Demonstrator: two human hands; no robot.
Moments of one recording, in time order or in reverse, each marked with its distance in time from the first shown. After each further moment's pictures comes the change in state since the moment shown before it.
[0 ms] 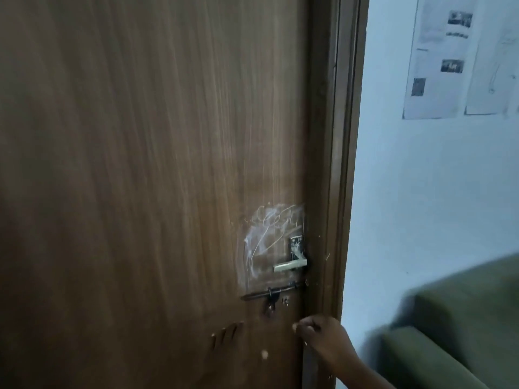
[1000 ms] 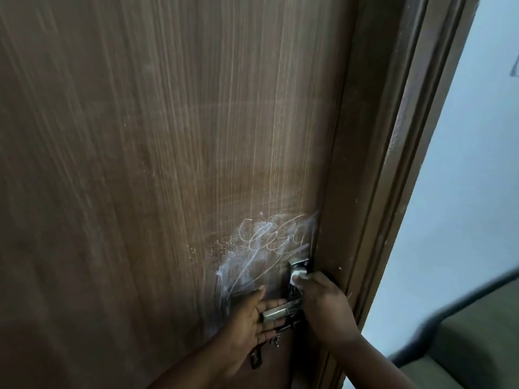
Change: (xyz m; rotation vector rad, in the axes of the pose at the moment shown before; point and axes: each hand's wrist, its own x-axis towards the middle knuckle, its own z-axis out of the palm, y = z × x) left_hand 0.209 0.058 -0.005 -1.323 -0.584 -0.281; right_hand 0.212 -0.009 -0.005 -0.533 0.312 -0.546
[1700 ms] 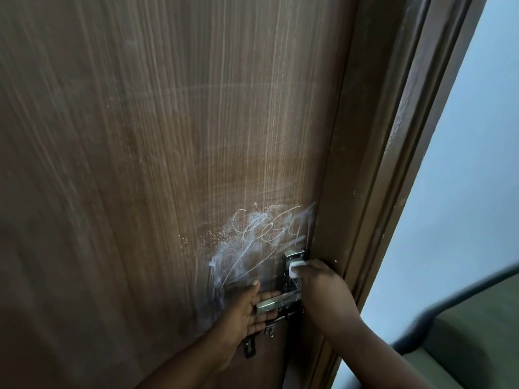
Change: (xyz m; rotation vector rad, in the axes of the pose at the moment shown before) left_hand -0.010 0.003 0.007 0.087 0.045 0.040; right_hand 0.010 -0.007 -0.025 -0.058 -0.183 0.023
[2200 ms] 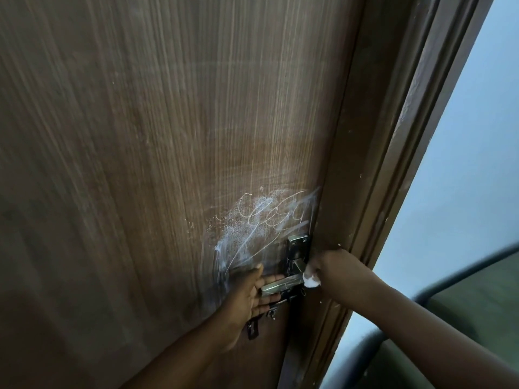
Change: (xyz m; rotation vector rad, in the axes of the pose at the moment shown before) left_hand -0.003 0.000 -0.003 -0.006 -0.030 0.021; right_hand 0.011 0.005 -0.035 -0.035 -0.460 0.011
